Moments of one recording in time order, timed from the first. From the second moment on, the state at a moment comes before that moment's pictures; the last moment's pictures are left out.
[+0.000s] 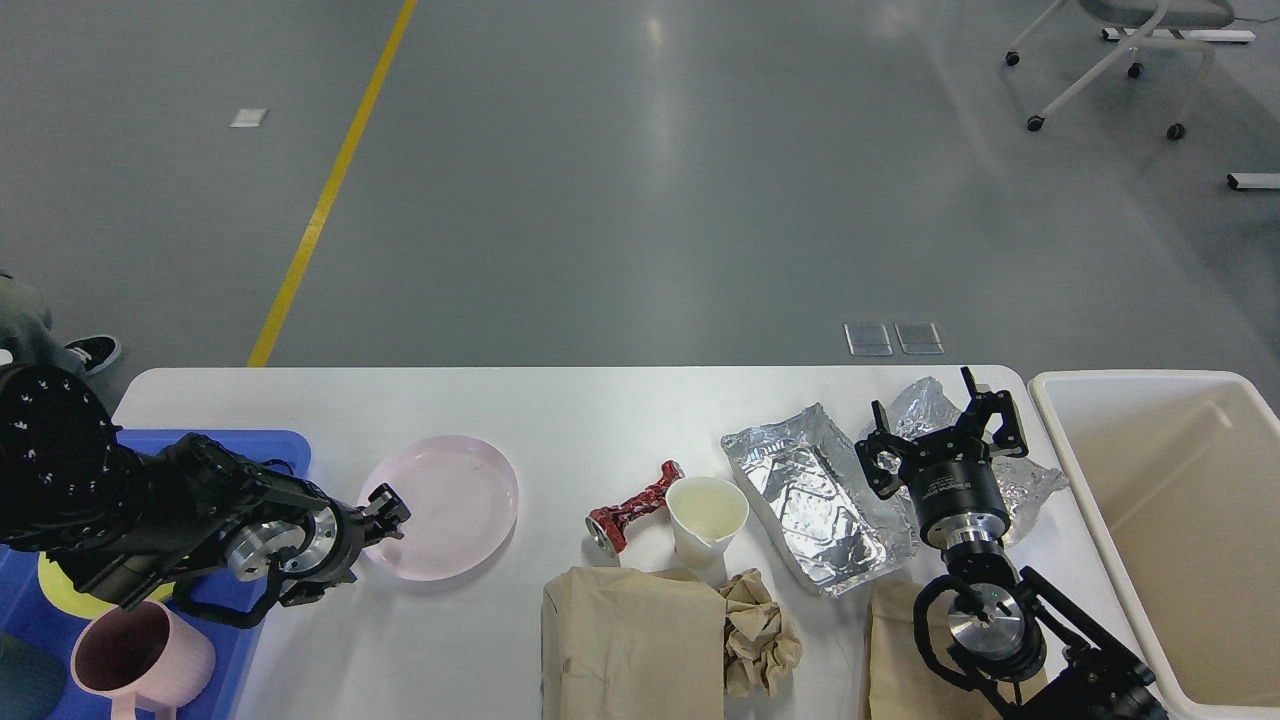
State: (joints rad) left arm -1.29 0.23 1.17 -0.99 -0.56 -0.04 0.05; right arm 0.23 -0.10 1.08 0.94 -0.13 0.17 0.46
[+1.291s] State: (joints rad) left arm -1.28 0.23 1.15 -0.98 -0.57 -0.17 0.06; right arm 0.23 -0.10 1.08 0.94 -0.13 0.17 0.46
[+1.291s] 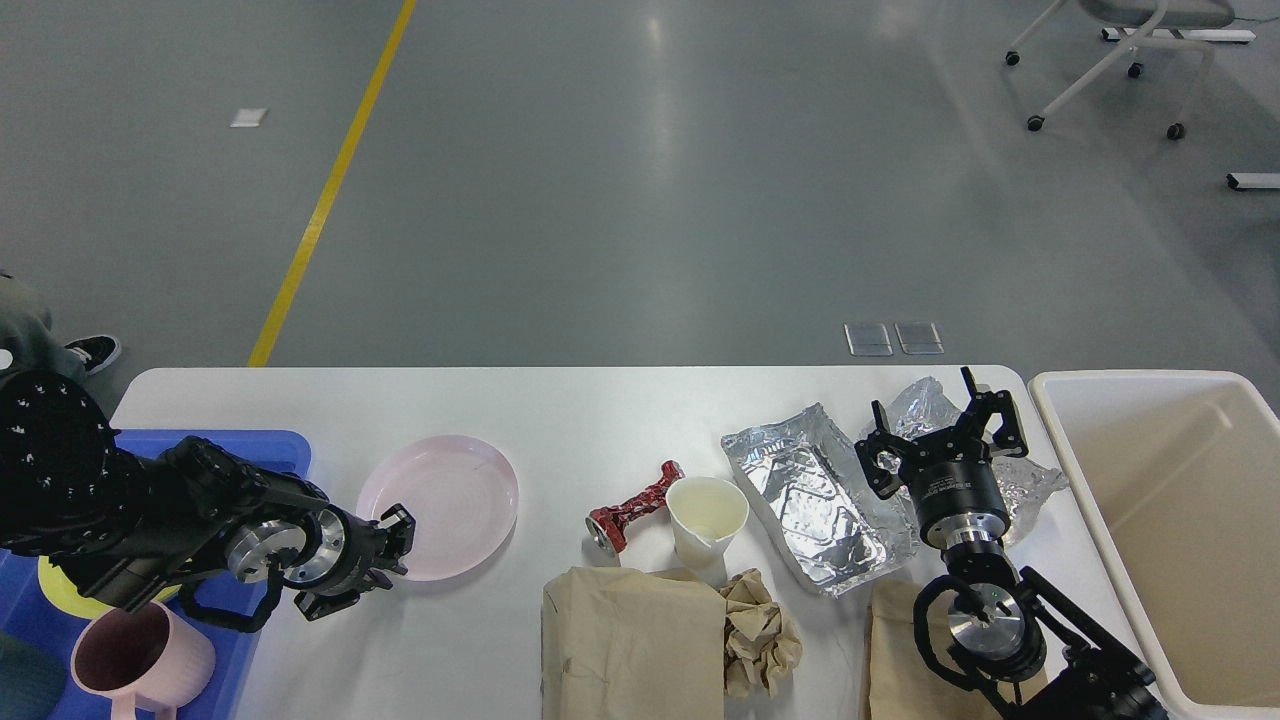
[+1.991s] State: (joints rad) left arm -1.36 0.30 1.18 -1.04 -0.57 -0.25 0.08; right arm 0.23 -0.10 1.08 0.94 -0.13 0.17 0.46
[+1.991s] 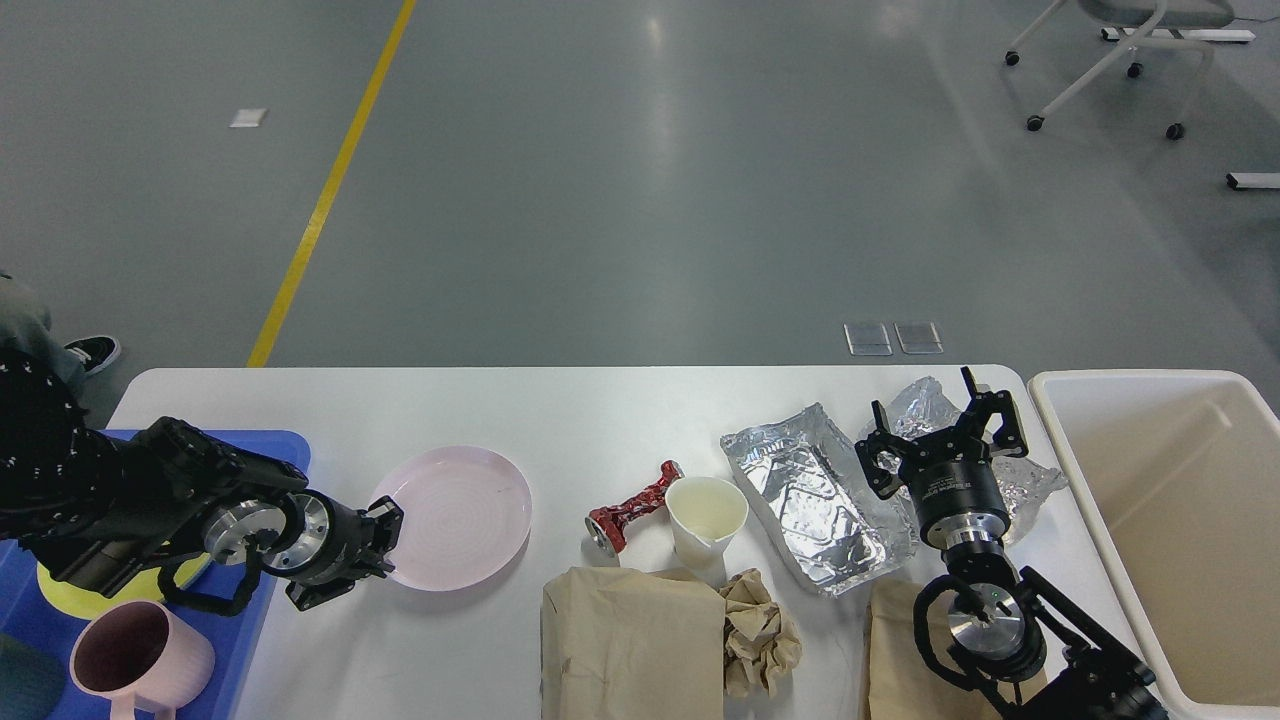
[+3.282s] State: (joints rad) left arm -2.18 0.51 1.64 -1.50 -0.51 -0.54 0.02; right arm 0.23 -0.10 1.08 0.94 -0.13 0.17 0.46
